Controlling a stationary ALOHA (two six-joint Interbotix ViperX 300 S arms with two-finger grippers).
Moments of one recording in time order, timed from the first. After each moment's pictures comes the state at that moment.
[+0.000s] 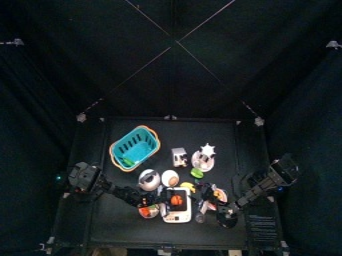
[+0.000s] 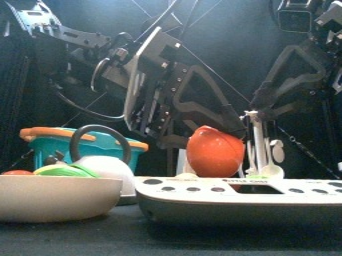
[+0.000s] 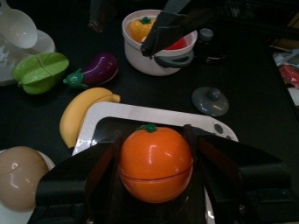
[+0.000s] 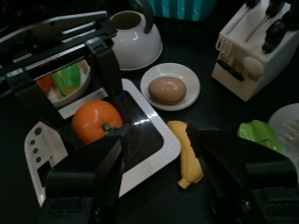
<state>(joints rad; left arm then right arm) -0.34 0.34 0.55 -0.79 -0.62 0.40 0.65 -0.13 0.91 -1.54 0.91 2.31</state>
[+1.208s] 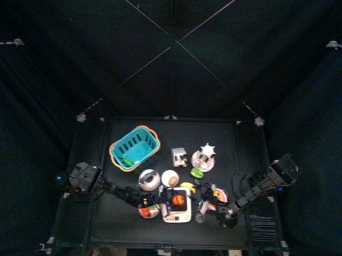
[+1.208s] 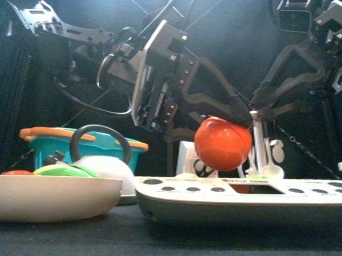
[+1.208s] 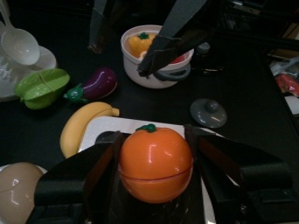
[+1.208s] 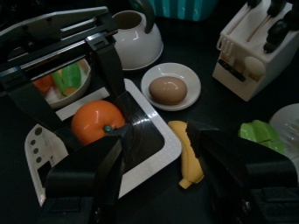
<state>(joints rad) -0.34 0.34 0.53 -0.77 -0.66 0.40 0.65 -0.13 0.91 -1.54 0.91 2.31</state>
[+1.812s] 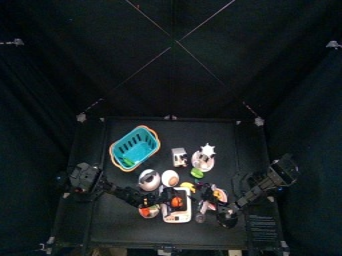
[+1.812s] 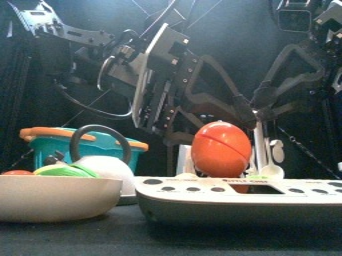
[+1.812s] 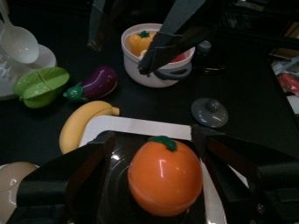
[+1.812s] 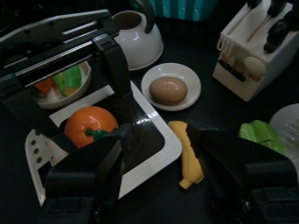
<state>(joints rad) -0.34 0.35 0.53 -0.77 -0.66 0.40 0.65 -0.13 0.91 -1.54 0.91 2.31</state>
